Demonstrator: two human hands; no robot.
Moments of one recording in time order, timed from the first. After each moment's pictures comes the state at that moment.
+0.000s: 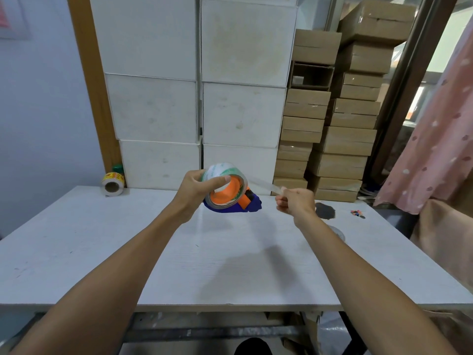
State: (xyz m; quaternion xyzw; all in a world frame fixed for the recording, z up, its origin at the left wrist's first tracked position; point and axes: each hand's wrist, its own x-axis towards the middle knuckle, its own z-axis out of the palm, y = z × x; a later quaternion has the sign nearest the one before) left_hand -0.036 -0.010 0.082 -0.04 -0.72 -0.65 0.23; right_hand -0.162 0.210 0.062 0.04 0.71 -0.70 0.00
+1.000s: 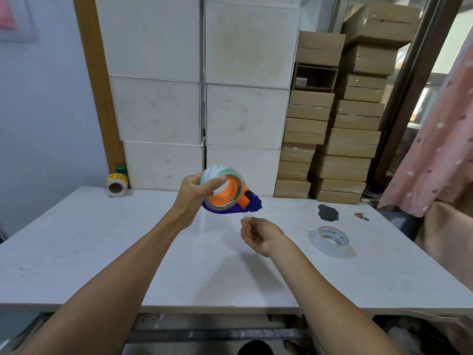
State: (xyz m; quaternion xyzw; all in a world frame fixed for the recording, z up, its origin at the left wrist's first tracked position) left_hand -0.035 -0.015 0.073 -0.01 -0.70 -0.67 0.25; right_hand -0.107 0.159 0.022 0.13 0.54 -0.77 0.33
